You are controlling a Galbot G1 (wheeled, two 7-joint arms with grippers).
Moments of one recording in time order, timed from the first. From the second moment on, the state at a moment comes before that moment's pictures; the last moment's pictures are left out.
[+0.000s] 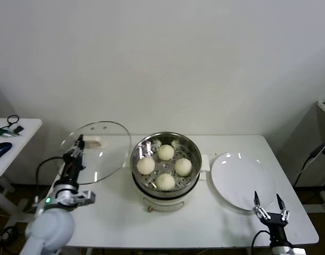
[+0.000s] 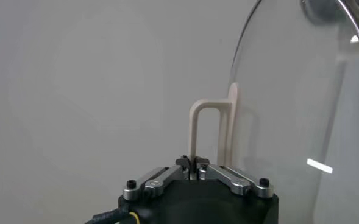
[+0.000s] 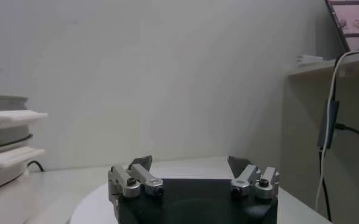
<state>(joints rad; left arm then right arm) 1.32 -1.07 -0.47 -2.09 1.03 0.37 0.05 -1.59 1.27 0.68 1.63 0.44 0.43 -0.05</state>
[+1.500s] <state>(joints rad) 1.11 -1.54 0.07 -1.86 1.62 0.62 0.19 -1.56 1.26 0.69 1.59 0.48 0.46 -0.04</state>
